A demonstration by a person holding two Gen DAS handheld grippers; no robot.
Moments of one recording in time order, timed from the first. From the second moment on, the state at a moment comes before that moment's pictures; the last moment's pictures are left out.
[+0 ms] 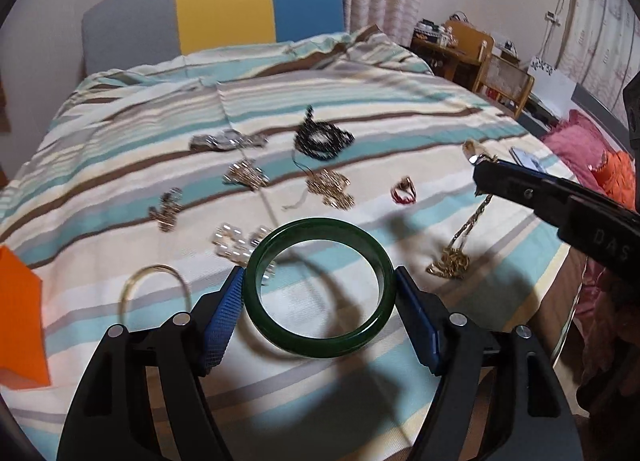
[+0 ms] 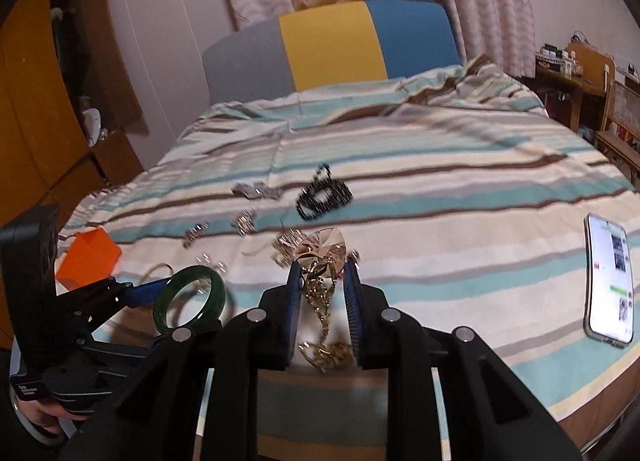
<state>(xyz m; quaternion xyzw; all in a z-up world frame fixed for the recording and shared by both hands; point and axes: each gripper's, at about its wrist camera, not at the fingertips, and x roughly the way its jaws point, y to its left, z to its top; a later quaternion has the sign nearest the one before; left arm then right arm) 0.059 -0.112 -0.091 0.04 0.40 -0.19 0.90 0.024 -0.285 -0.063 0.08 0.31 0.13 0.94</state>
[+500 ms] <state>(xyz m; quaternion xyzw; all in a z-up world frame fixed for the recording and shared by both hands) 0.051 -0.027 -0.016 0.01 0.35 -0.13 0.93 0.022 -0.227 0.045 0.04 0.23 0.21 0.95</state>
